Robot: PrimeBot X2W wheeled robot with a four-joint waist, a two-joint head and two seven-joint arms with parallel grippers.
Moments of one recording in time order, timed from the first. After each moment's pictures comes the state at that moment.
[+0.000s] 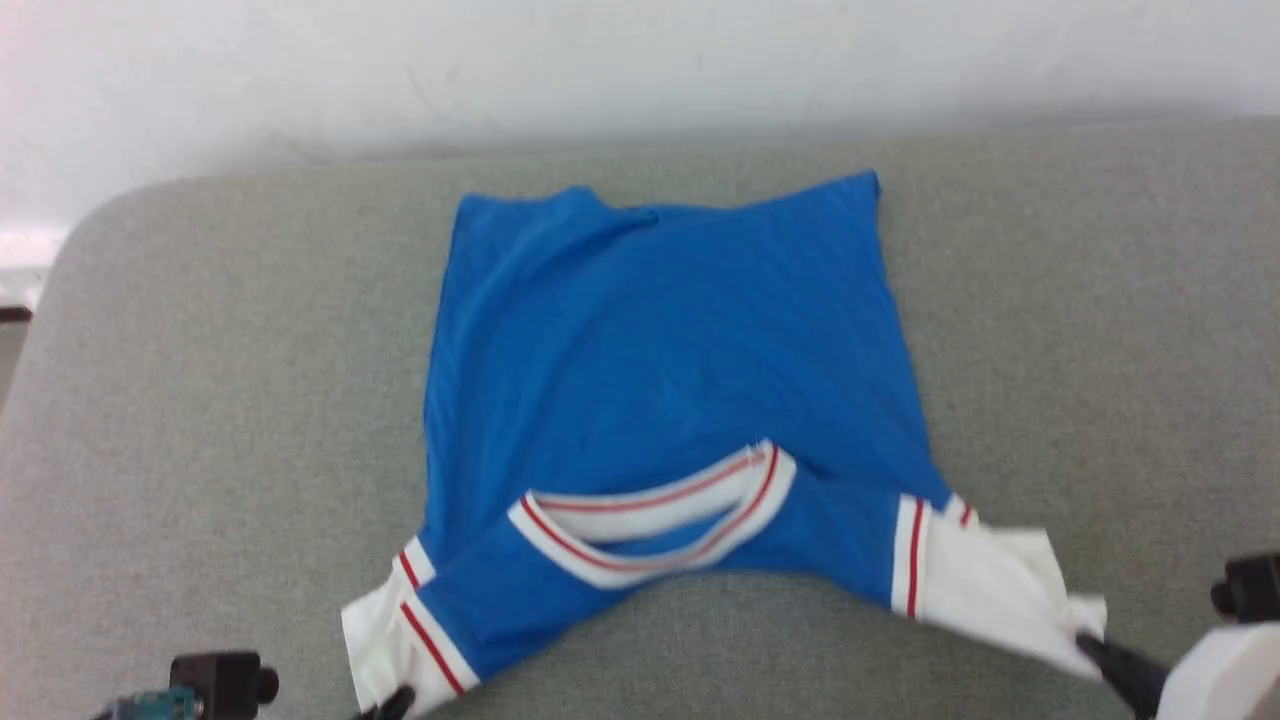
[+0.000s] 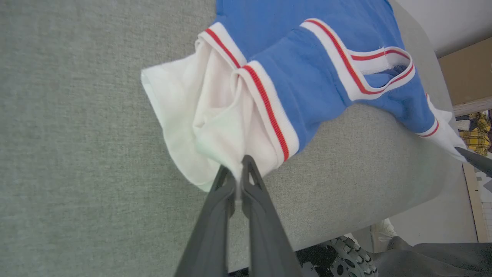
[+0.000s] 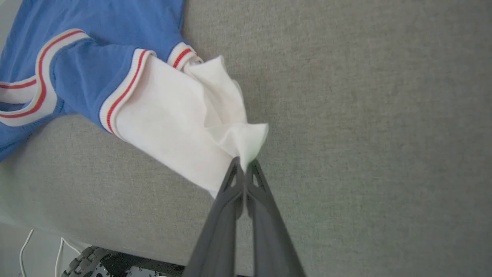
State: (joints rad) left arm 0.24 0.56 -0.28 -0.15 -0.96 0.03 0.28; right arm 0.17 -0.30 -0.10 -0.09 0.64 0.13 0.63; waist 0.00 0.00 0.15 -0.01
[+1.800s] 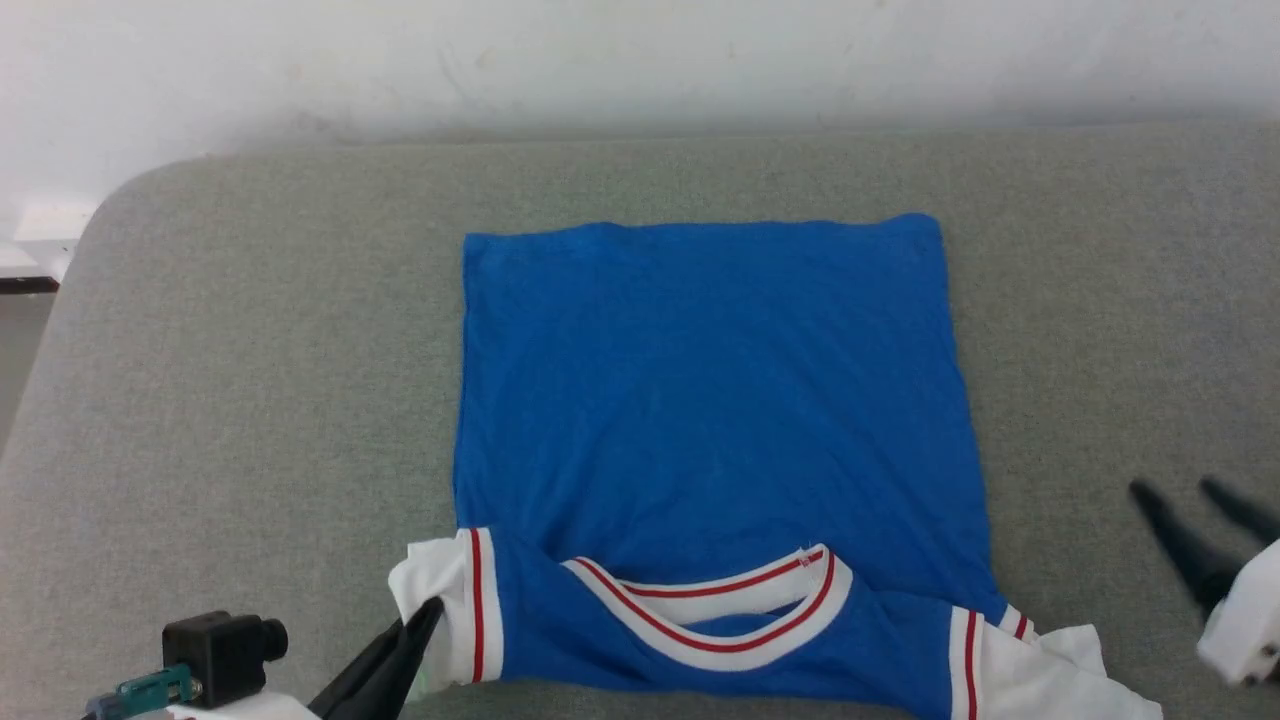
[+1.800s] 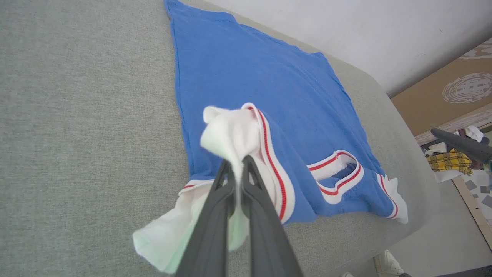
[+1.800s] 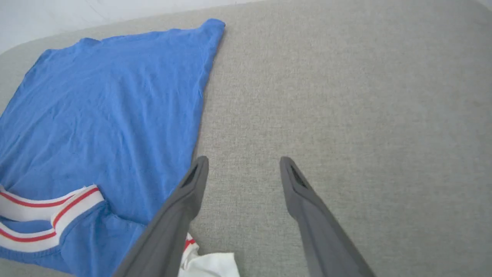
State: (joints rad) left arm 0.24 0.54 -0.29 -0.32 -0.87 0.04 0.14; right arm 0.07 -0.34 -0.15 -0.12 0.55 0.13 0.54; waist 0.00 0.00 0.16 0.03
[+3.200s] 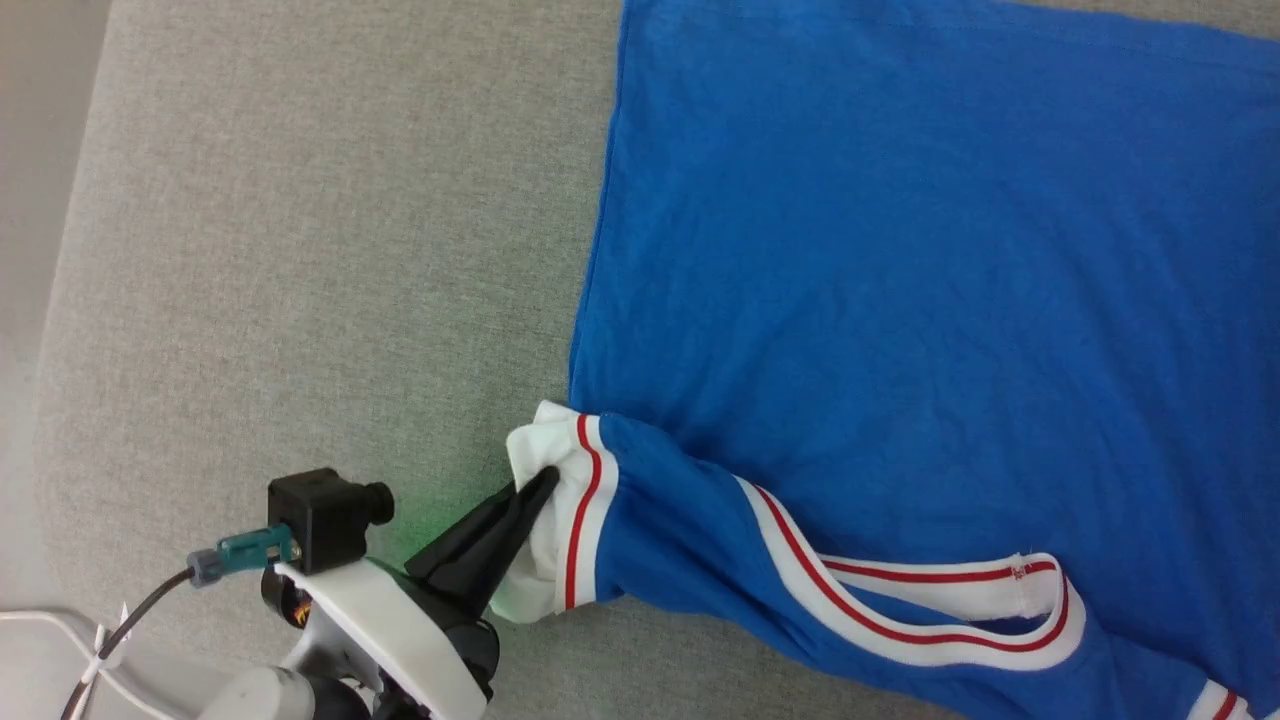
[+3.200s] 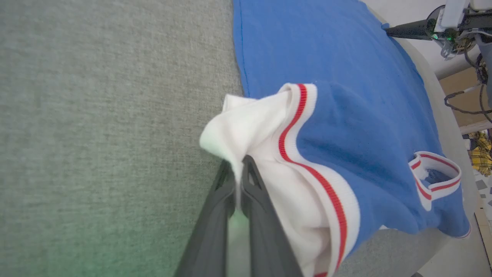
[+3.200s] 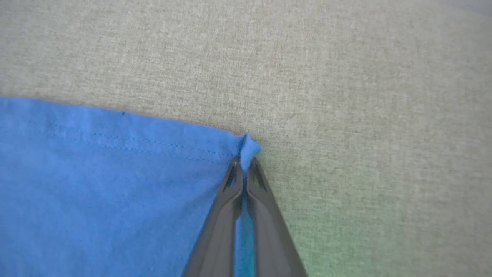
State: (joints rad) left arm -0.08 0.47 -0.43 -0.21 -0.83 -0.10 0.13; right arm -0.81 -0.26 -0.26 0.22 0.07 0.13 1.01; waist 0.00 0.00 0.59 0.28
